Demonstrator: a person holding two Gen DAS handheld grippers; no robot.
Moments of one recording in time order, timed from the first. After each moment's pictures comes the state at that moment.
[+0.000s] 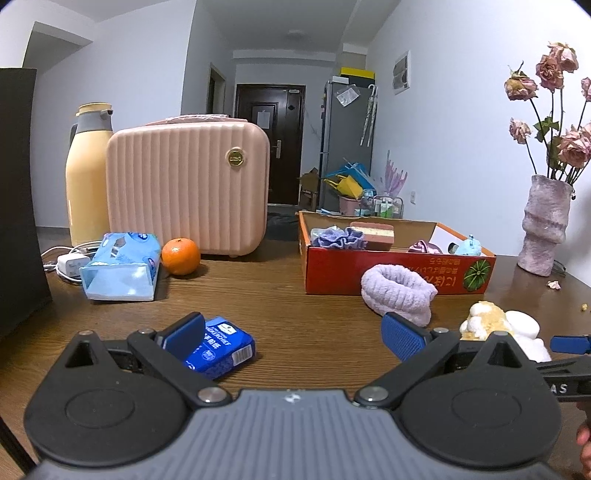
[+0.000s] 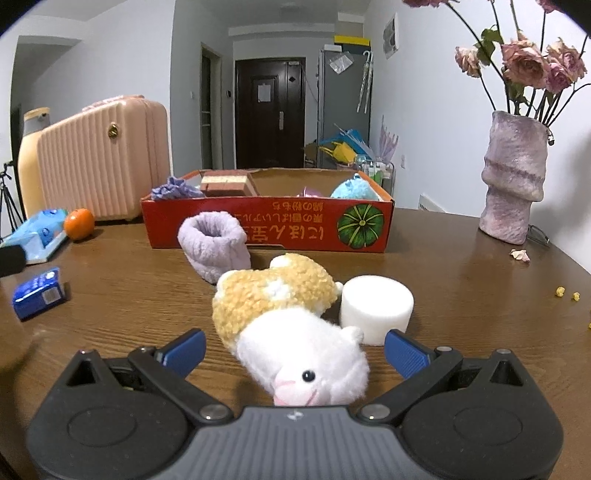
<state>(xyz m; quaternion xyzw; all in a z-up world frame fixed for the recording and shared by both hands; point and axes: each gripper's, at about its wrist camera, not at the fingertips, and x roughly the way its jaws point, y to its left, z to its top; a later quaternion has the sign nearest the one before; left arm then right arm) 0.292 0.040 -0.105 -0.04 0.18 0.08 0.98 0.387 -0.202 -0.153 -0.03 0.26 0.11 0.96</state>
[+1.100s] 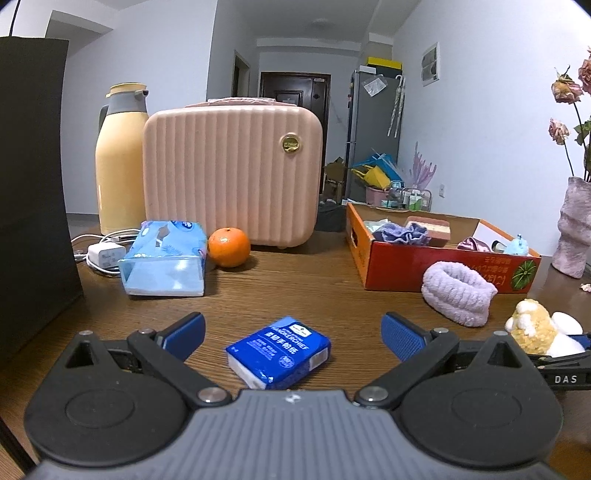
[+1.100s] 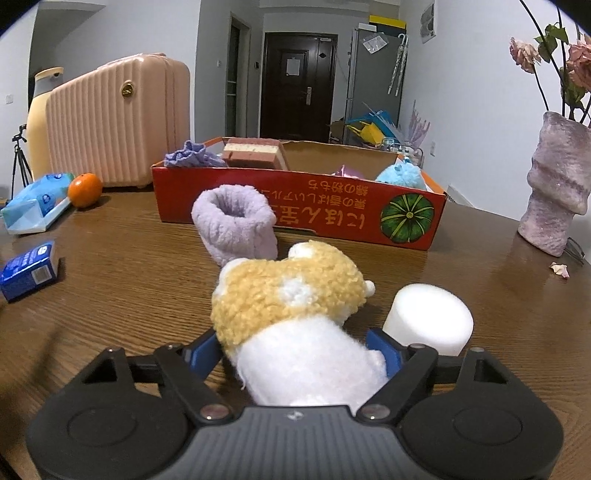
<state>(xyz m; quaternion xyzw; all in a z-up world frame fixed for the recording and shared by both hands) 0.302 0.098 -0.110 -0.05 0.20 0.12 0.97 0.426 -0.175 -0.164 -0.07 0.29 0.15 0.94</state>
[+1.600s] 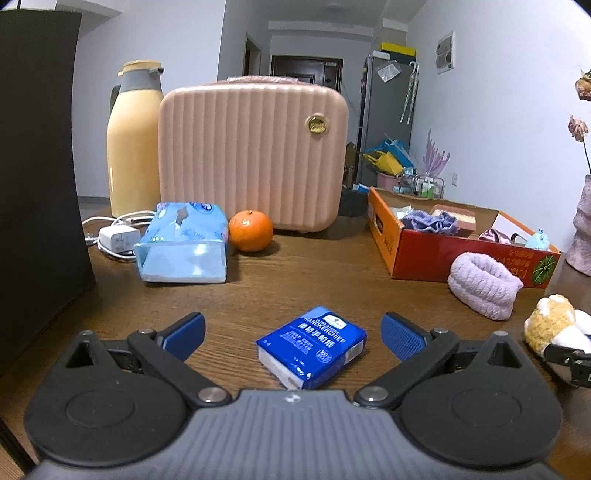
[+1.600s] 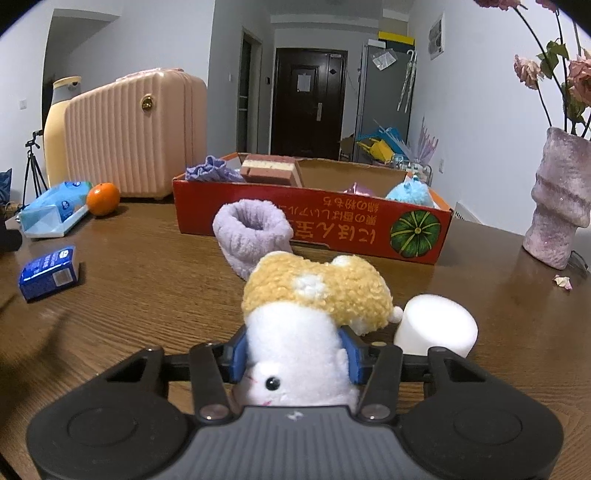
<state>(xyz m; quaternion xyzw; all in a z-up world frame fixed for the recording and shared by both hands) 0.309 0.125 -0.116 -0.06 0.22 0.13 0.96 0.409 -0.174 -0.158 -0.07 0.26 0.17 0.95</state>
